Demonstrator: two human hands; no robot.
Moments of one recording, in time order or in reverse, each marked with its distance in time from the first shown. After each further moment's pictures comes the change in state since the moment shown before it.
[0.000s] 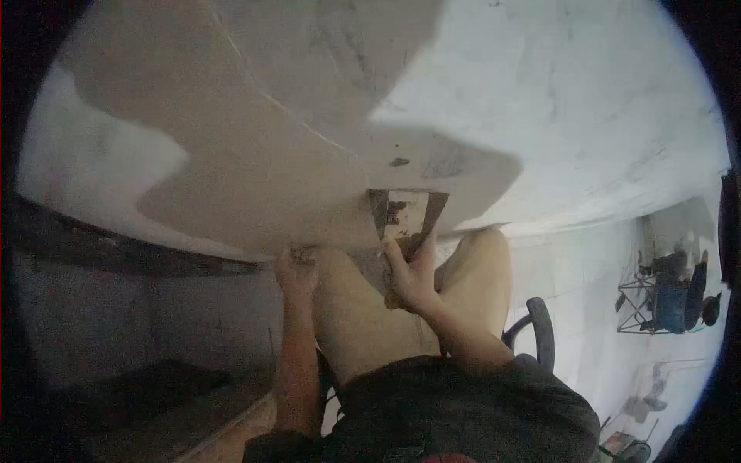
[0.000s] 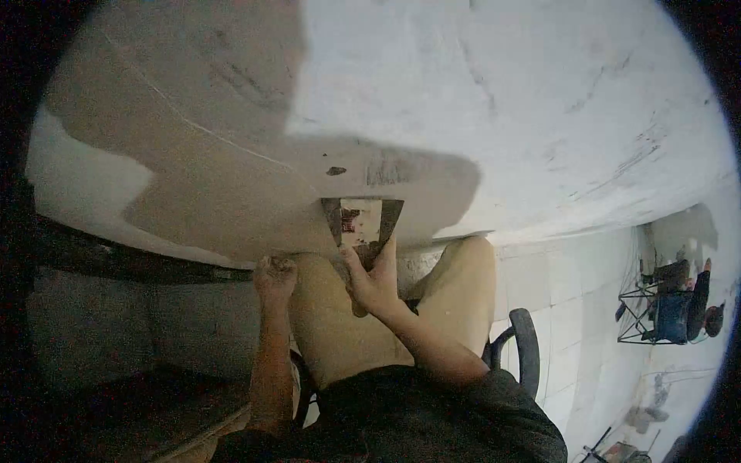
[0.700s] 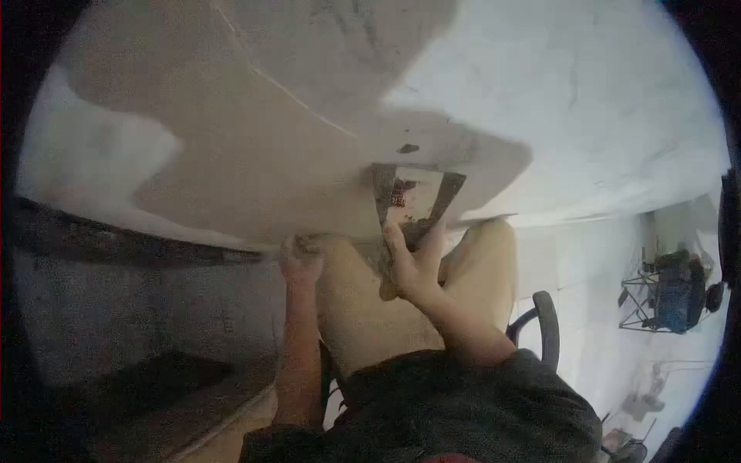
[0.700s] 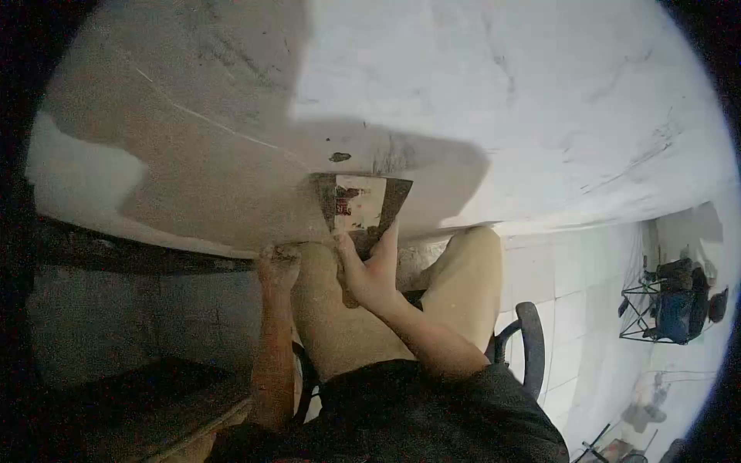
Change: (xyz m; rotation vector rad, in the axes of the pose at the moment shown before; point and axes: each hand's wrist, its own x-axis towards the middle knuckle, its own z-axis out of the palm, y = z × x) left_hand 0.041 0.026 -0.052 1.068 0.119 0.344; right_hand 0.008 -0.002 0.013 -0.206 0.008 -0.410
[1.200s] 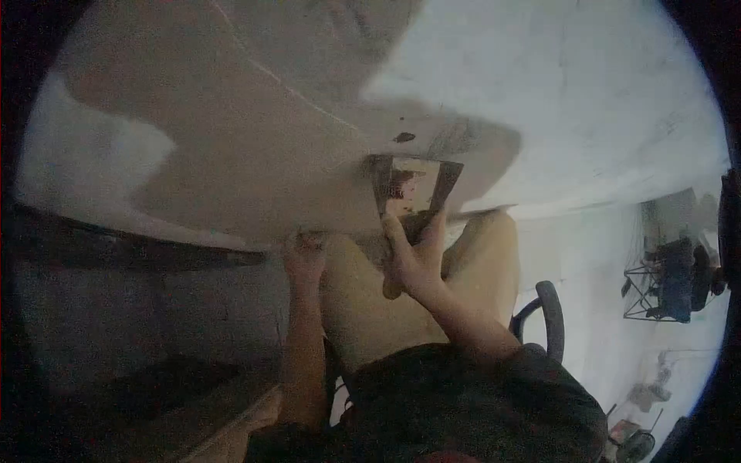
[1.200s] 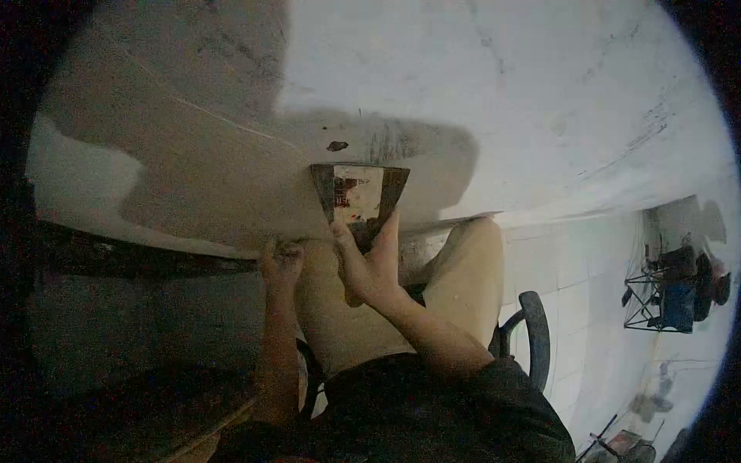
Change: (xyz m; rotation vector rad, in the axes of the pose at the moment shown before) left_hand -0.004 -0.039 0.027 -0.220 0.009 0.117; right_hand -0.009 -0.007 -0.015 0.183 0.052 0.375
